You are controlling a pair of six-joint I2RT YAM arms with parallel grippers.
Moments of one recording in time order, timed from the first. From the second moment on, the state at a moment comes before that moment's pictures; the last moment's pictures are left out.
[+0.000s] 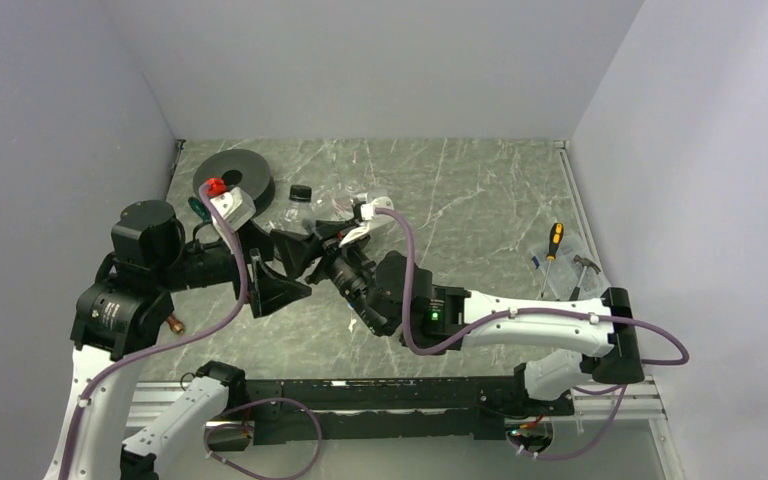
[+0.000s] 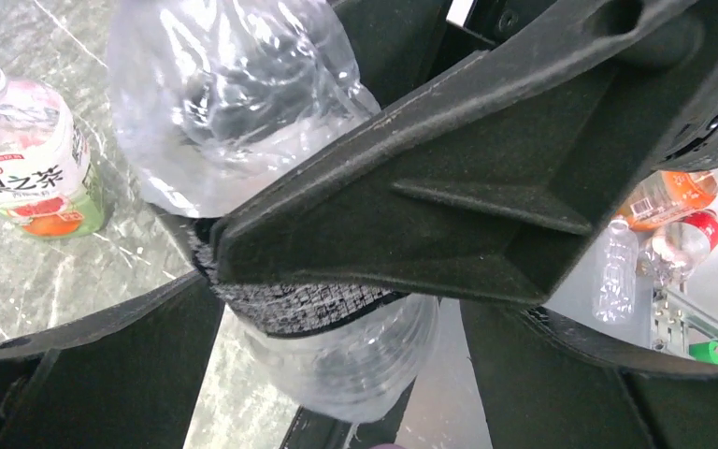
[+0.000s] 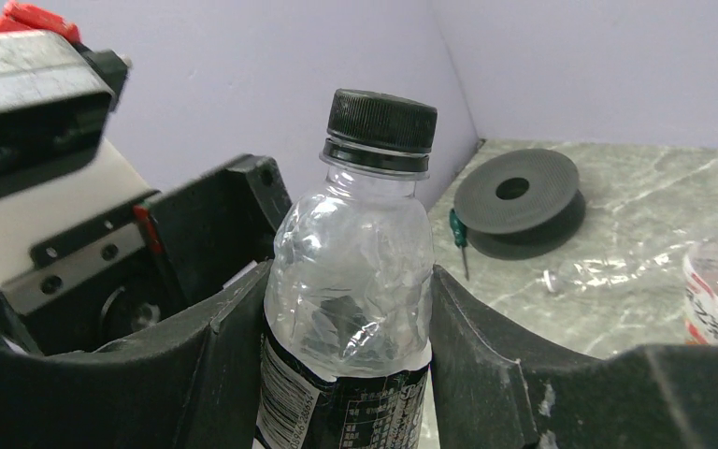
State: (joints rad) left arm -0.29 0.79 1.34 -0.91 0.90 -0.06; right arm 1.46 1.42 1.35 0.31 0.75 0.35
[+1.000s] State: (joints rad) left arm -0.29 0.69 1.29 -0.96 0.89 0.29; right arm 1.21 1.26 1.57 0.05 0.19 0.41
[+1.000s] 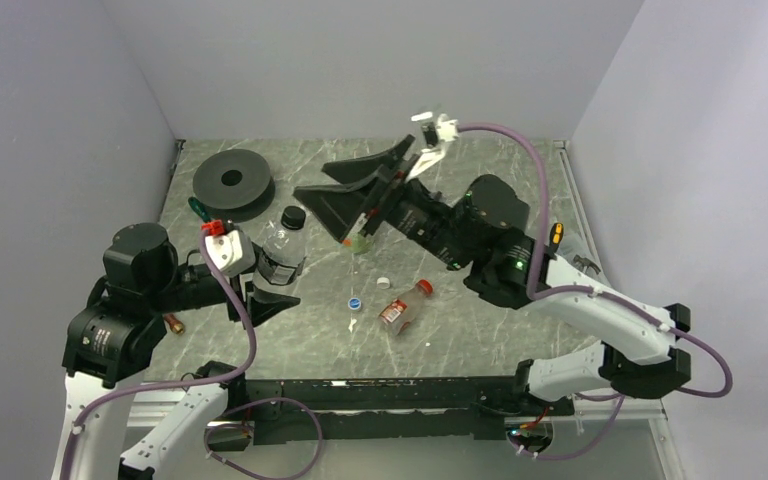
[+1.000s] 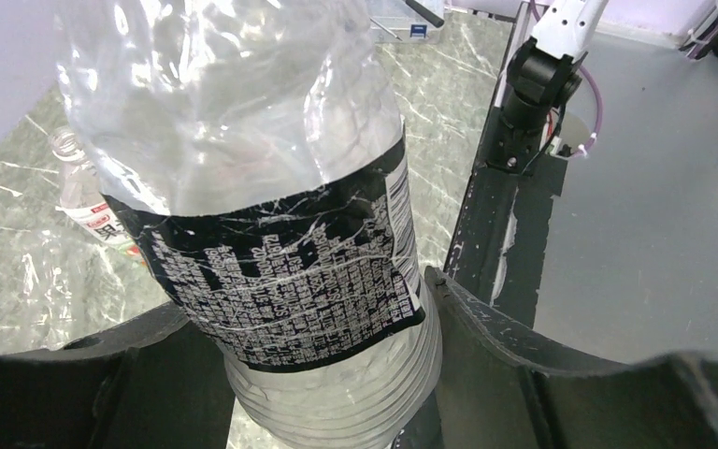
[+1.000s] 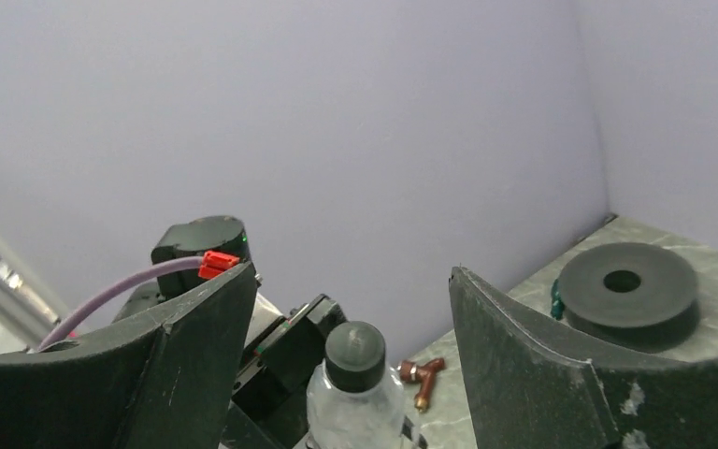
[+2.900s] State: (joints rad) left arm -0.29 0.73 1.23 -0.82 0.83 0.17; right arm 1.37 1.46 1.63 -0.04 0.42 0.30
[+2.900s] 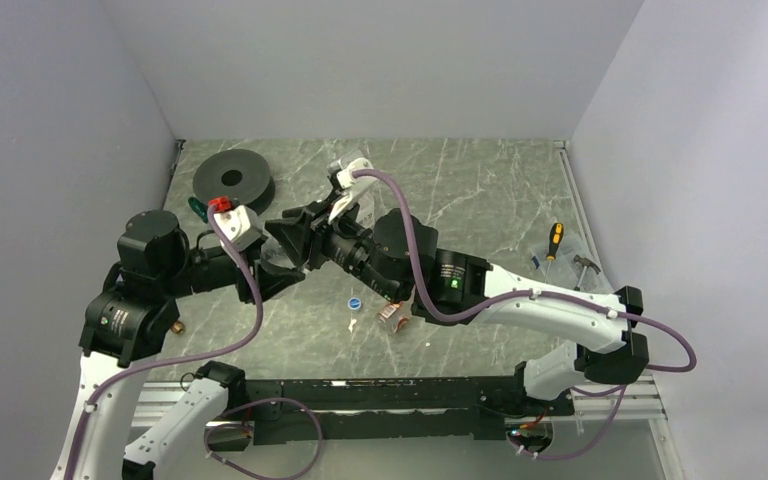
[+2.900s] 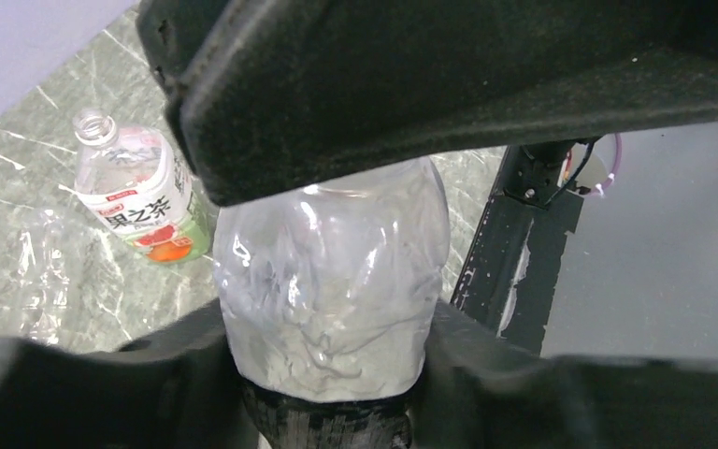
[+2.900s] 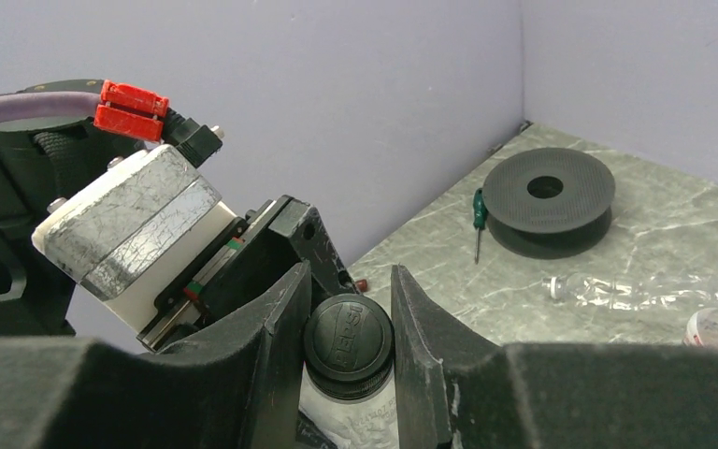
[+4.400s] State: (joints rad) left arm -0.28 0.71 1.22 -0.82 0.72 0.29; right arm 1.30 1.47 1.81 -0.12 0.33 0.27
